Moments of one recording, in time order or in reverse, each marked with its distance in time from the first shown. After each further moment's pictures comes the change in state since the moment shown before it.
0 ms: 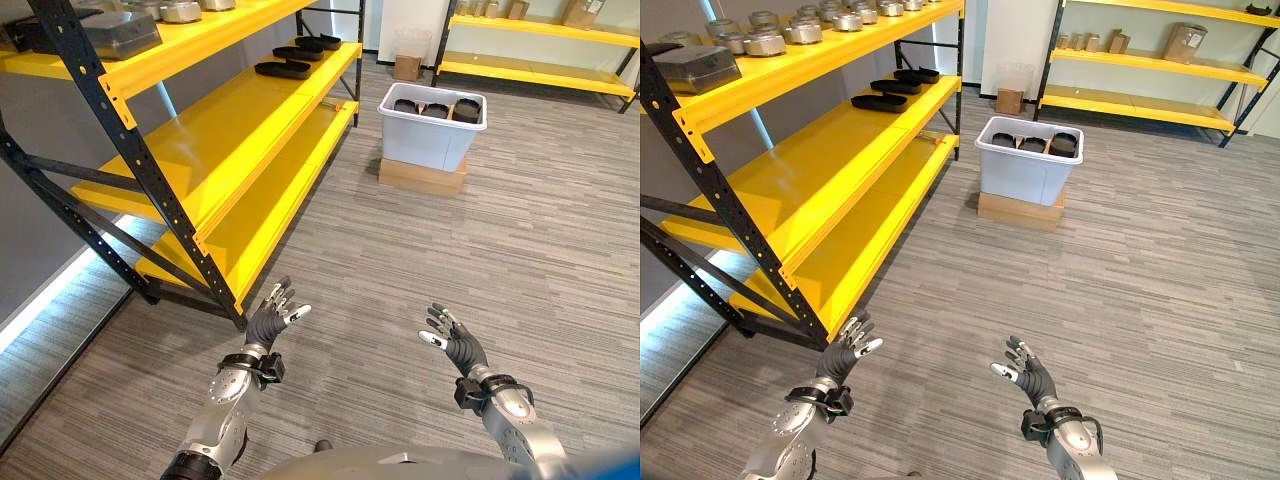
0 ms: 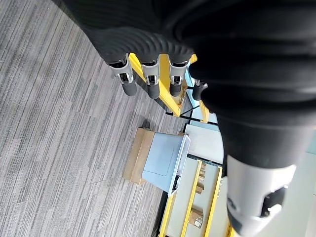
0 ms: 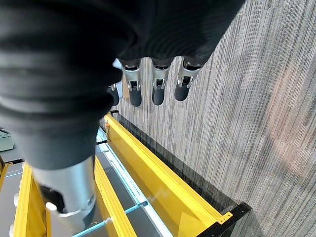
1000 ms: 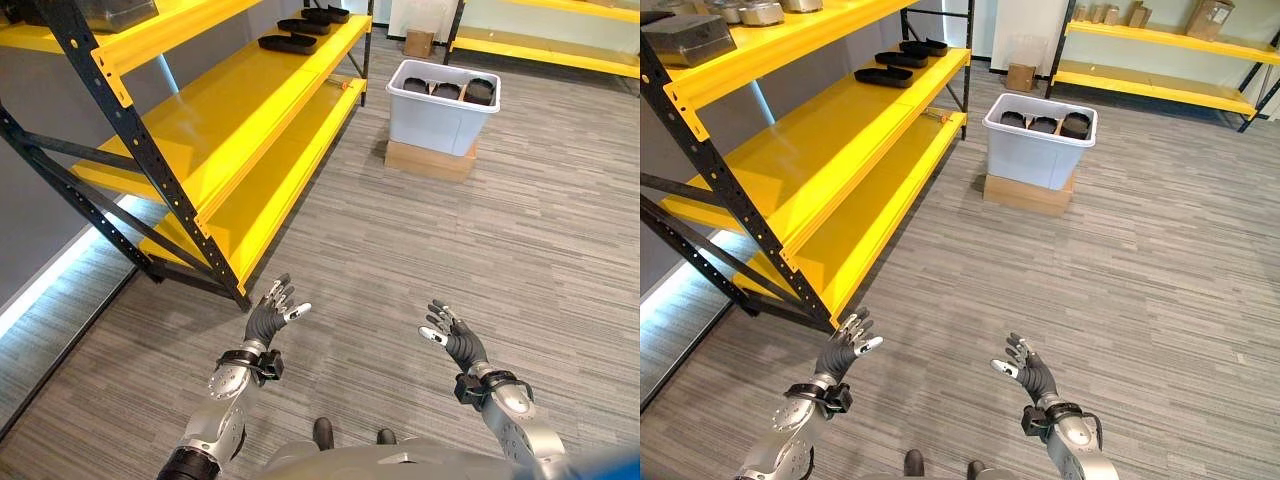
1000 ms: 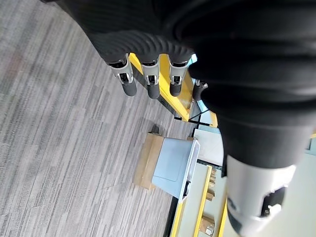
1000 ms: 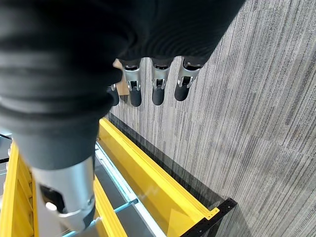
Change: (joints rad) left arm -0.014 0.012 0.001 0.002 0.007 0.000 0.000; right arm -0.037 -0.004 -0.007 0.015 0.021 -0.001 0.008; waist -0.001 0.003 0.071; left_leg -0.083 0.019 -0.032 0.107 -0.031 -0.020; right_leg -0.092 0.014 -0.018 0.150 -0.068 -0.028
